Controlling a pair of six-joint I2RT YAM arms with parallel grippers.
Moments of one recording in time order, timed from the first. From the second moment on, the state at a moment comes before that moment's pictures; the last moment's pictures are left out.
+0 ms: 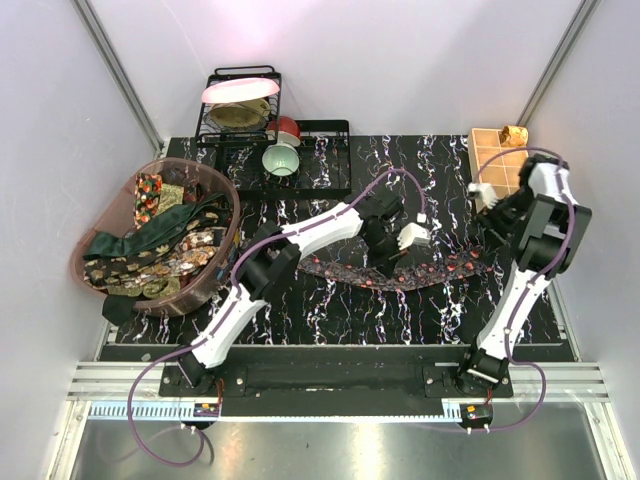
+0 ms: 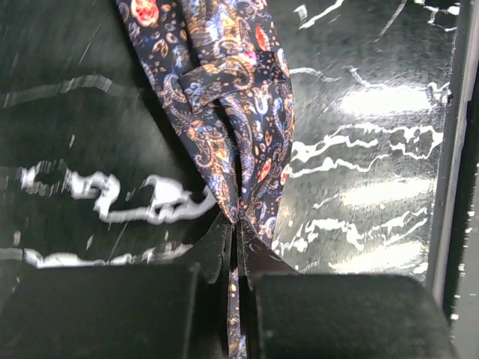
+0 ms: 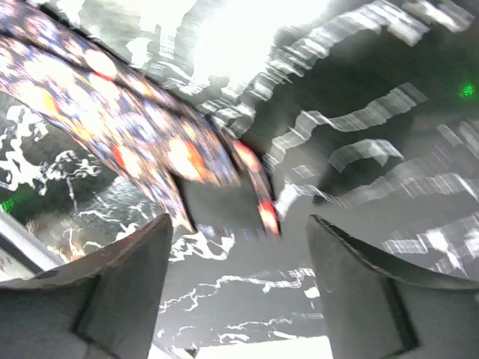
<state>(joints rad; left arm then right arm) -0.88 2.44 2.10 -0.87 0.68 0.47 -0.36 2.26 1.85 -1.39 -0.31 -1.25</state>
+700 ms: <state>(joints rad) -0.81 2.15 1.81 -0.71 0.40 0.40 -0.30 2.14 1.61 -1.29 -0.56 -0.90</state>
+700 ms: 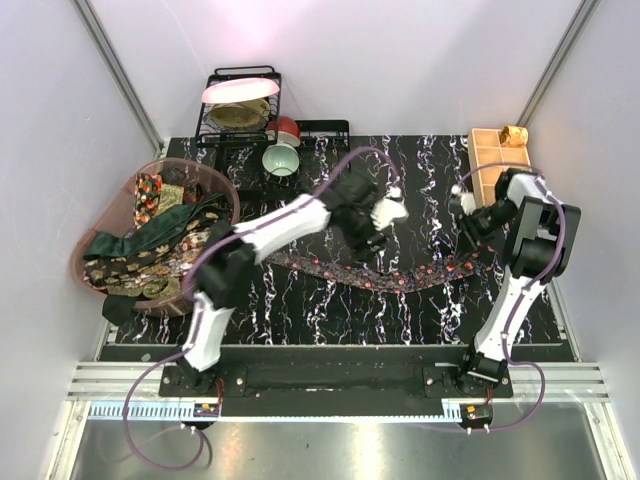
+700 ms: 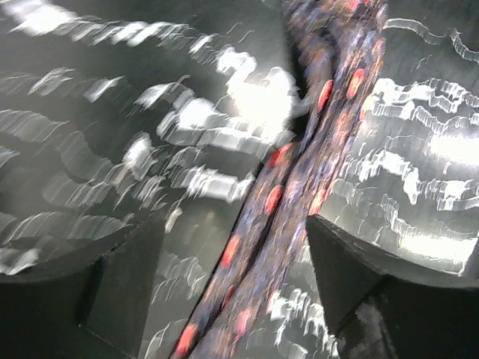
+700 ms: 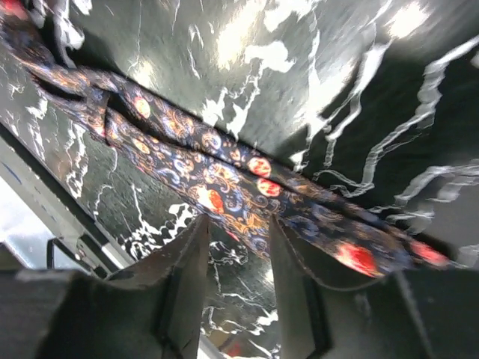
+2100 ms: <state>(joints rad) -0.68 1.79 1.25 -0.64 0.30 1.02 -0.65 2.03 1.46 -1.16 -0.28 -0.83</state>
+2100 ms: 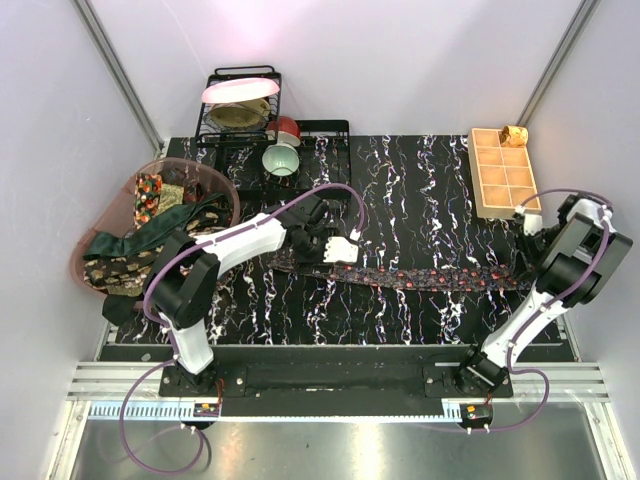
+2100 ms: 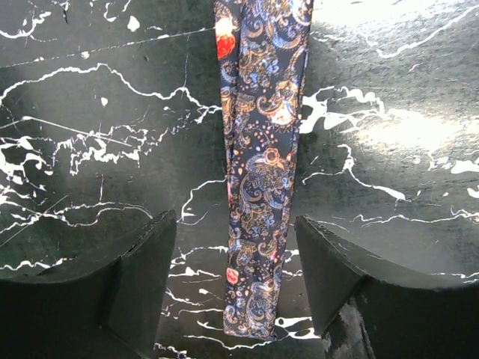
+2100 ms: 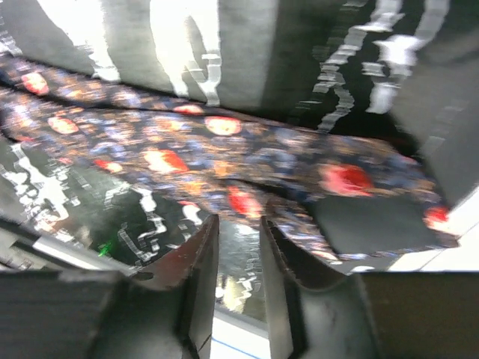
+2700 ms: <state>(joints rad) -0.68 1.82 1.25 -0.65 0.30 1.04 -0.69 1.99 1.35 -1.03 -0.26 -0.80</state>
